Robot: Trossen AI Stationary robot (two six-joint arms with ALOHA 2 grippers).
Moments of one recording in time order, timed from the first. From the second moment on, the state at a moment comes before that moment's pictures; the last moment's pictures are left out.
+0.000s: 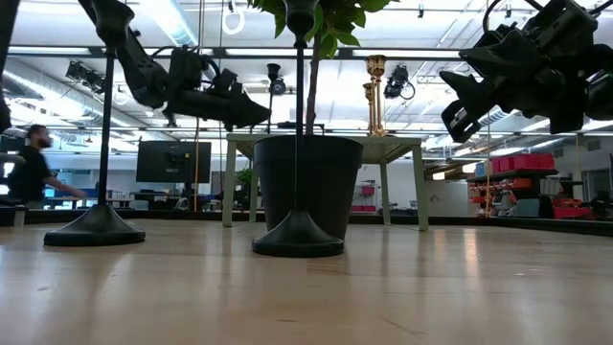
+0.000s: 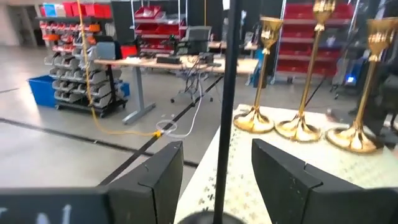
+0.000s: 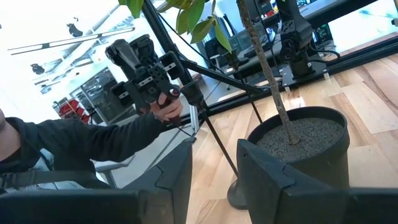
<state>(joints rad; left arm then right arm) 0.97 1.63 0.83 0.80 0.62 0.03 -0.22 1.13 0.09 1.11 -0.64 0.51</state>
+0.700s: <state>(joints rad) 0.97 1.18 0.83 -0.29 0.58 0.35 -0.22 1.13 0.09 1.11 -0.64 0.51</state>
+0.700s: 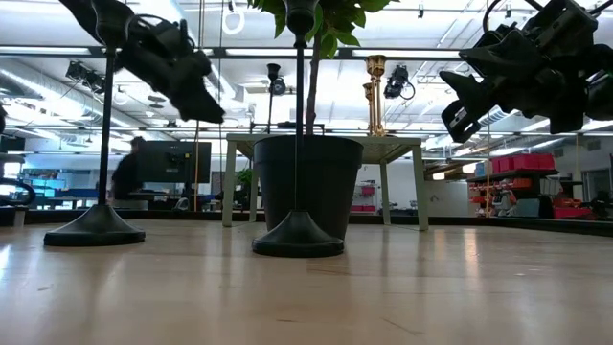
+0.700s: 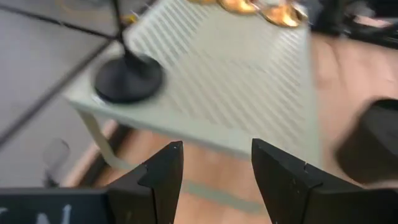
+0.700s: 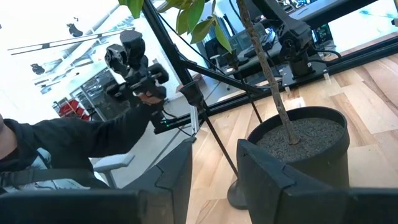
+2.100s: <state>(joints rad) -0.13 0.56 0.41 -0.48 -0.05 -0.39 -0.22 1.13 0.09 1.11 -0.64 0.49</state>
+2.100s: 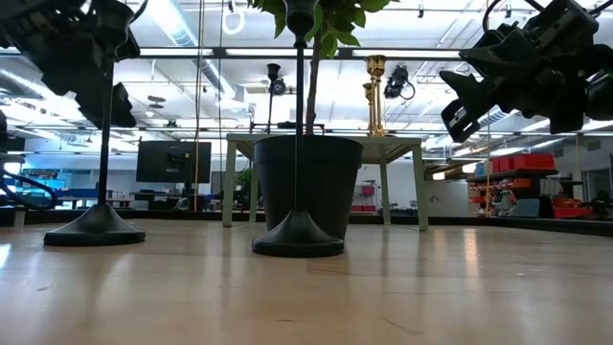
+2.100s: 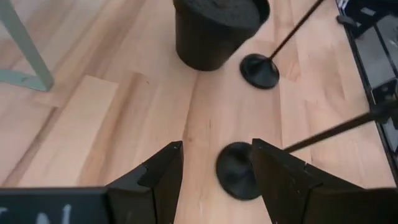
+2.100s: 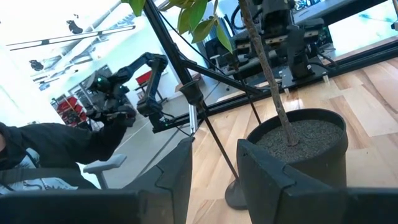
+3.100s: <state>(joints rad) -0.62 0.90 0.40 -0.11 -0.44 -0.51 -0.22 1.13 0.09 1.11 -0.64 0.49</state>
